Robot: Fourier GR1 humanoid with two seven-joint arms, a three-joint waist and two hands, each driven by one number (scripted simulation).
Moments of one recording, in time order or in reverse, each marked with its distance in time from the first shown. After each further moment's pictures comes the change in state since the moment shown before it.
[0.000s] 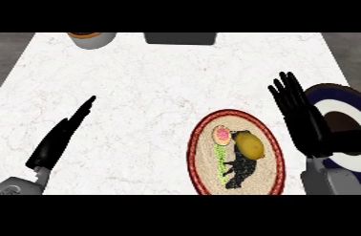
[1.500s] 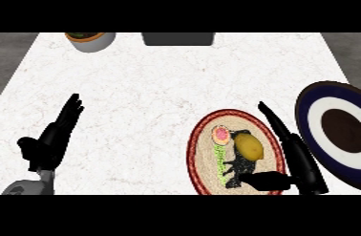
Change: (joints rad) left arm 0.046 -0.205 0.244 0.172 0.143 -0.027 -0.346; right arm 0.168 -0.147 0.312 -0.232 0.771 -0.321 0.176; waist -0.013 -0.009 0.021
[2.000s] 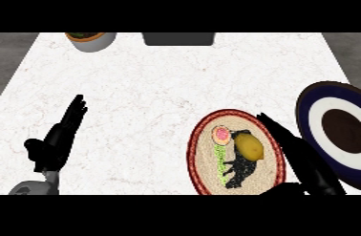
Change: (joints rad) left arm 0.005 -0.033 0.001 -0.004 -0.029 0.006 -0.003; right arm -0.022 -0.138 0.044 -0.137 0.059 0.282 0.370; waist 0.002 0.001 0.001
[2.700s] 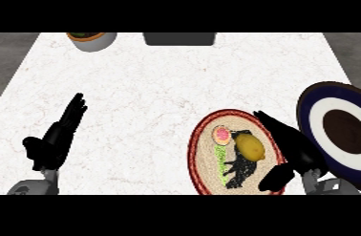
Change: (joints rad) left arm -0.004 -0.027 0.049 -0.010 -0.043 -0.048 0.022; right arm -0.123 0.075 -0.034 0.168 0.089 0.223 0.136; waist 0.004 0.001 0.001
